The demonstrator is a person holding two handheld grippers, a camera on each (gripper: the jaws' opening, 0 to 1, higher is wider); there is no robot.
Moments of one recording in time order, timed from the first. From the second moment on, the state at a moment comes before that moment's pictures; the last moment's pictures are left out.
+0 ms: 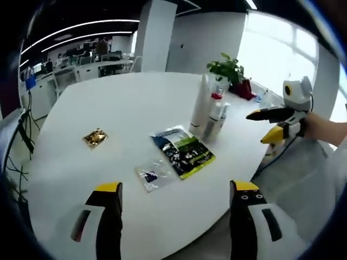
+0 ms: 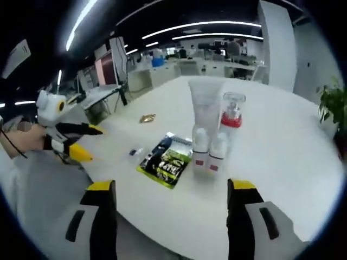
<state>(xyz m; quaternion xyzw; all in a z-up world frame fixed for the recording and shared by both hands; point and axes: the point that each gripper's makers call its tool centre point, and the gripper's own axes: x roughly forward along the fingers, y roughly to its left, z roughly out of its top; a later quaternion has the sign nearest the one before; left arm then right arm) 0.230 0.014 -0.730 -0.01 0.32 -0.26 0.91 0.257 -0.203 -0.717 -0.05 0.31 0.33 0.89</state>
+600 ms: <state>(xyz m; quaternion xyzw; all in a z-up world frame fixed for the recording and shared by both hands) 0.216 0.040 -0.716 -0.02 0.33 -0.20 0.92 0.245 -0.220 -0.699 -0.01 0.29 0.32 0.90</state>
